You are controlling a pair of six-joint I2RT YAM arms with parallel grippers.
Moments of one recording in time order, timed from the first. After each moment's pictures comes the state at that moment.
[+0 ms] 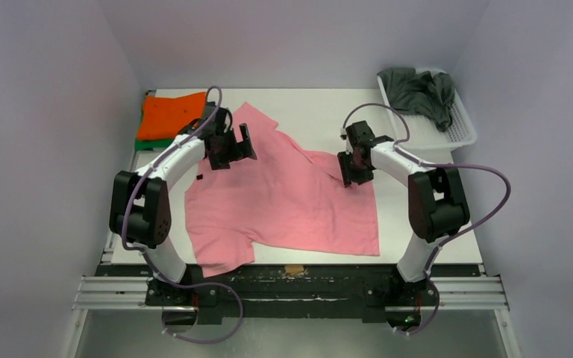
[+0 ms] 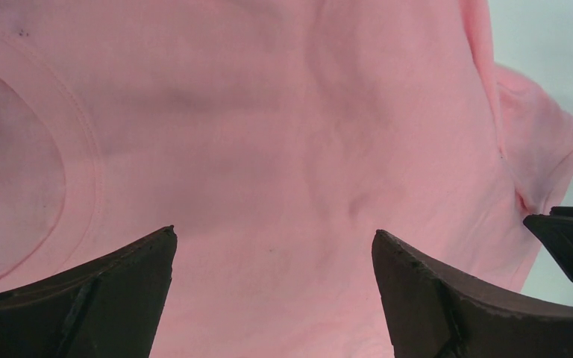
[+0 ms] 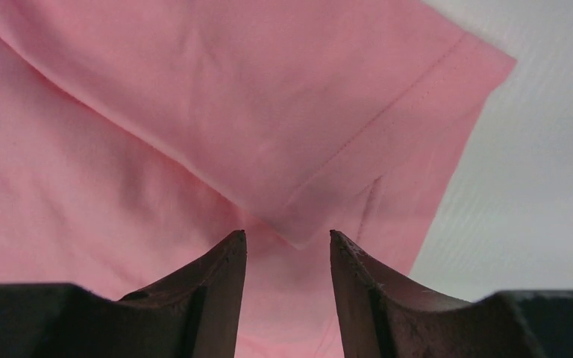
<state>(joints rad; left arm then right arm) -0.25 1.72 1.31 -0.57 0.15 -0.53 0.30 1.76 1.20 -0.63 0.06 0.13</state>
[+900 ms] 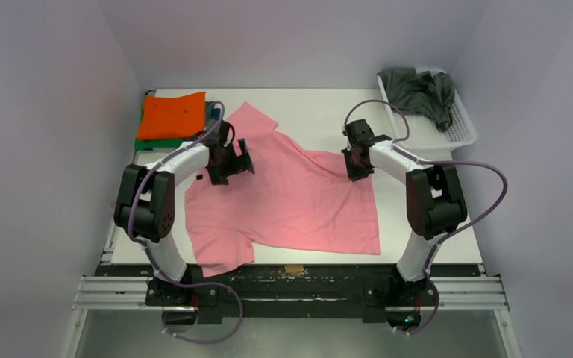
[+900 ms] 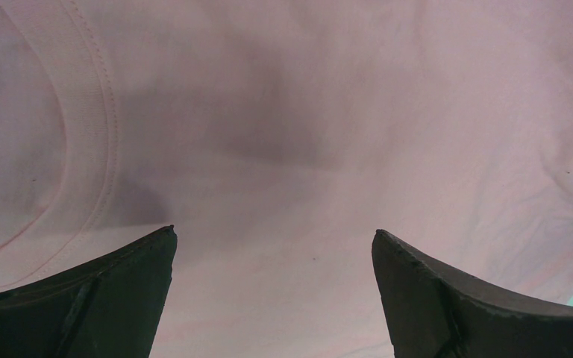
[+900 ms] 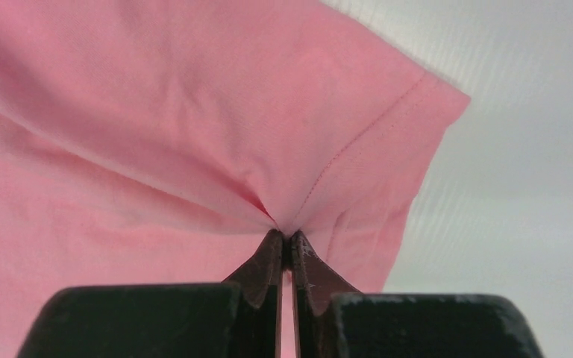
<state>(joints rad) -0.25 1.78 1.19 -0.52 0.11 -0.61 0.30 1.82 1.21 -0.57 0.14 0.13</state>
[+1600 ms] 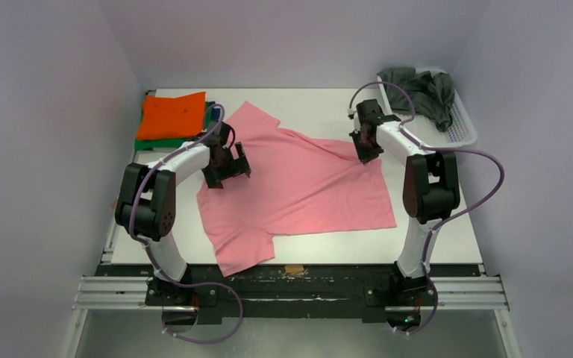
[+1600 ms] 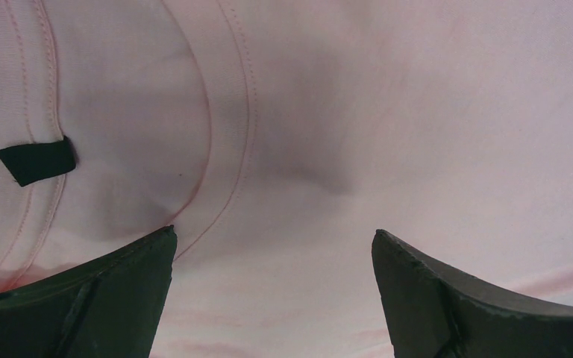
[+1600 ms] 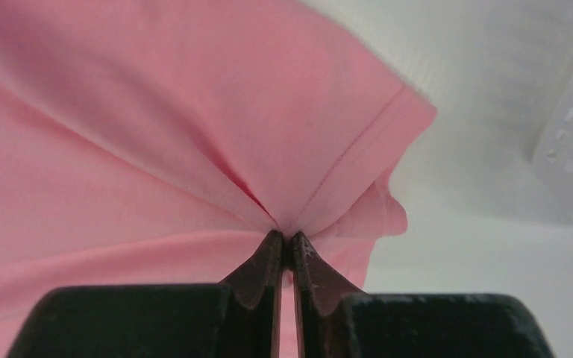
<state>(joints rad) -0.25 1.79 1.18 -0.57 0.02 -0.64 0.20 1.96 1.49 -0.67 0.16 -0.05</state>
